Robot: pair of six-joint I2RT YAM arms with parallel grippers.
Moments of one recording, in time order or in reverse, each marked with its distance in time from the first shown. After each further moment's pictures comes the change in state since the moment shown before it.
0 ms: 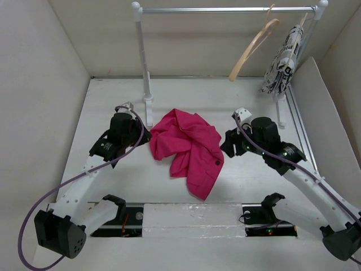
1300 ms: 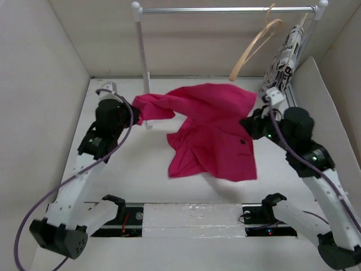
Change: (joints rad) left arm 0.045 0.034 0.133 0.098 -0.126 0.014; right arm -0.153 -0.039 0.208 -0.002 -0.001 -0.031
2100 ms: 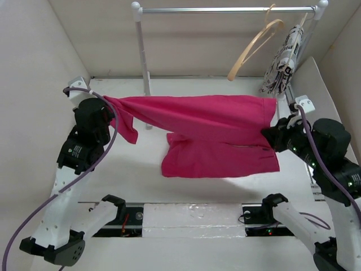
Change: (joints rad) left arm -0.027 -0.082 0.311 -0.255 -0.544 0.172; right arm -0.106 -0.105 0.296 -0.412 0.072 -0.001
